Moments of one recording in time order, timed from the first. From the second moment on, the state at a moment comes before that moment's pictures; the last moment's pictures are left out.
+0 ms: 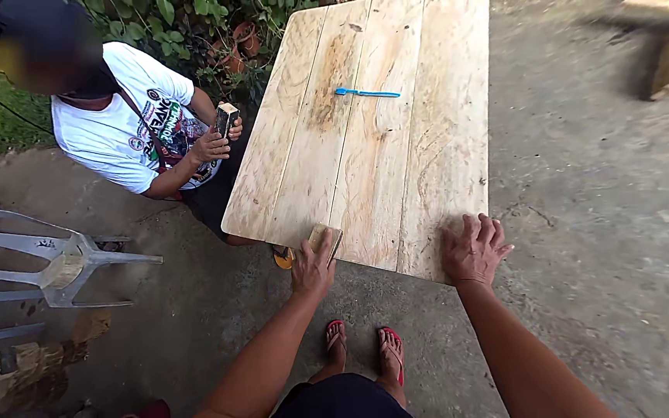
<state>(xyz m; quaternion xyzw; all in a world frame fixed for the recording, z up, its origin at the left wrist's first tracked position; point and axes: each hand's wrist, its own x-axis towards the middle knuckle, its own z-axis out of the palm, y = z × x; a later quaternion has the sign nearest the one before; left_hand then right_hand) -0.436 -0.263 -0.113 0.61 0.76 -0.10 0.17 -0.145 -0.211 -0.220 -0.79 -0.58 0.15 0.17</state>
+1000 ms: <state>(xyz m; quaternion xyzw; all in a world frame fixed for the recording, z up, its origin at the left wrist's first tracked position) -0.551 -0.263 -0.119 0.56 0.81 -0.01 0.19 -0.142 -0.216 -0.226 -0.79 -0.57 0.11 0.17</state>
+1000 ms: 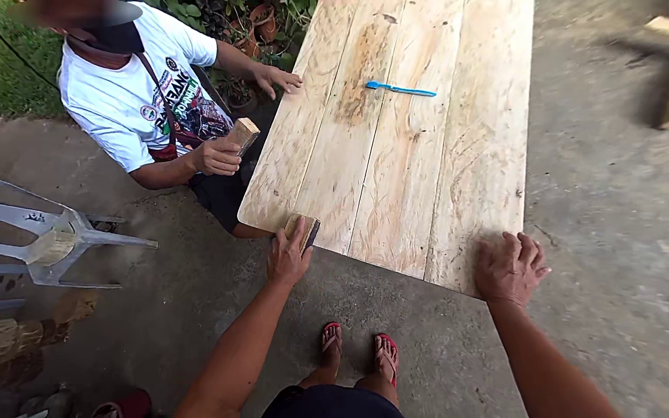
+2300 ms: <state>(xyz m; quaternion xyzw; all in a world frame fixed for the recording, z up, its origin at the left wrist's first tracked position) -0.490 -0.241 -0.170 -0.08 0.74 0.65 0.15 -0.223 -0.139 -0.221 -0.49 -0.85 0.12 0.15</state>
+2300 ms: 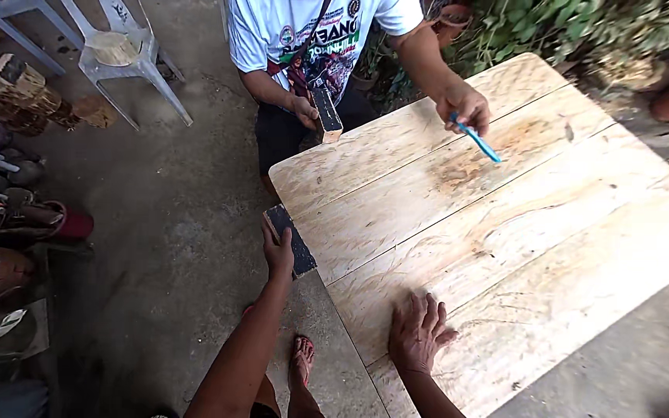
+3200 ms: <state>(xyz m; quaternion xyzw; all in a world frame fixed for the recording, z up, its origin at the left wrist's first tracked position) -0.471 -0.278 -0.164 -0.06 0.74 0.64 0.19 -0.222 -0.140 -0.219 -0.49 -0.85 0.12 0.13</state>
